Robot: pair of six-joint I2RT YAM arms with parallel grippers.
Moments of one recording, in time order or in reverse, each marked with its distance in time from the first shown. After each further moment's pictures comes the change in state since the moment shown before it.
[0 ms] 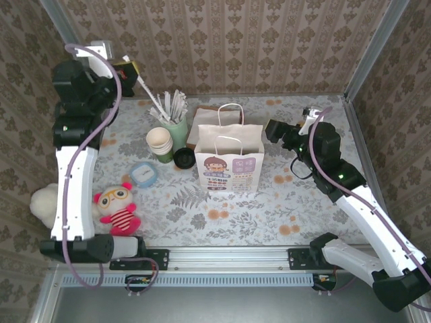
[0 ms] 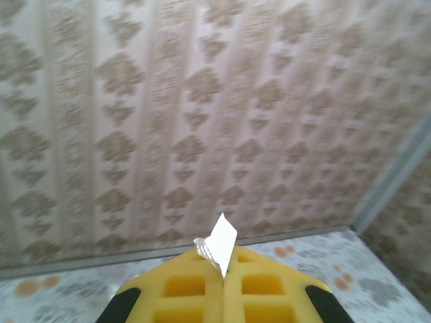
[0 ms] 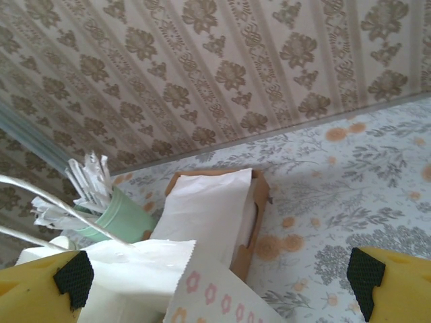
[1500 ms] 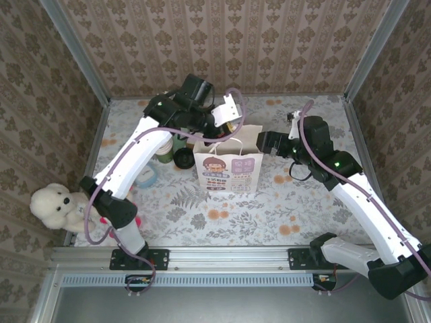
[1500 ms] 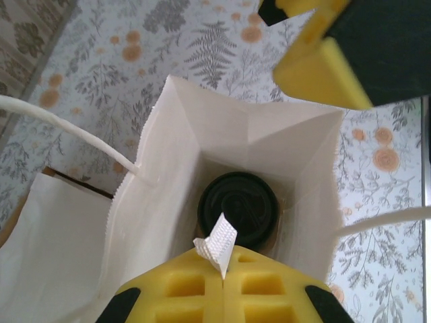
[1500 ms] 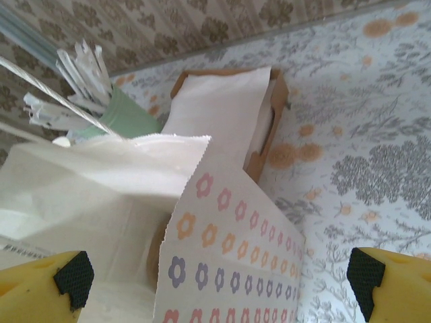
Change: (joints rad) left arm -0.642 0.462 0.322 -0.682 -0.016 0.783; right arm 0.000 0.105 0.120 -0.300 -0.228 -0.018
